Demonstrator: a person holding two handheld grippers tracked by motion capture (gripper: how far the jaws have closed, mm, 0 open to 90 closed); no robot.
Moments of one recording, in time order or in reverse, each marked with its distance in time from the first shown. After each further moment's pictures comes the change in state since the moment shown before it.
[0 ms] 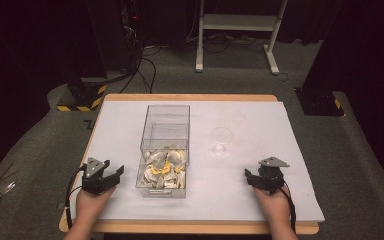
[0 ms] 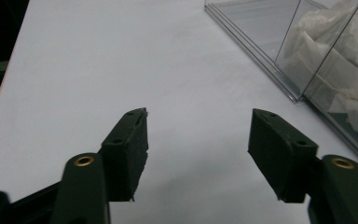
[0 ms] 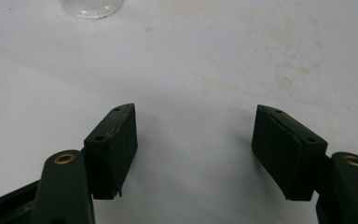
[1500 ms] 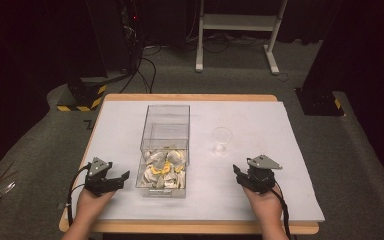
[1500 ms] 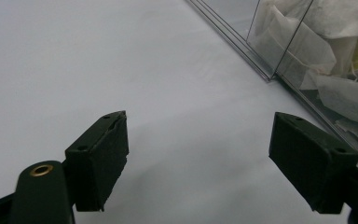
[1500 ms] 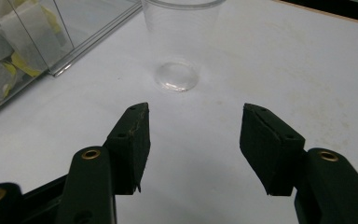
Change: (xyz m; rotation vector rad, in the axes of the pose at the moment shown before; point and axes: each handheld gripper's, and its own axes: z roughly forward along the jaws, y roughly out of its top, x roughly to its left) left arm -0.001 0.000 0.005 0.055 -0.107 0.042; right arm 0.050 0.033 -0.040 -0.132 0.062 -0.079
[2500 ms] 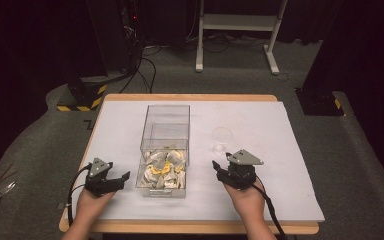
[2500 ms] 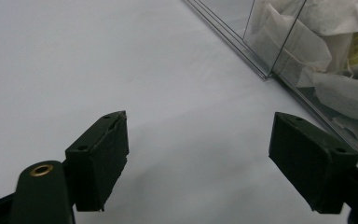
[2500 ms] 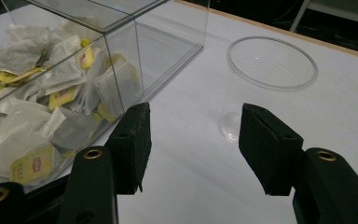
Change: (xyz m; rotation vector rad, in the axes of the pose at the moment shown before) left arm -0.002 -0.001 0.000 -0.004 -0.008 0.010; right arm 0.048 0.036 0.003 -0.067 0.107 -0.046
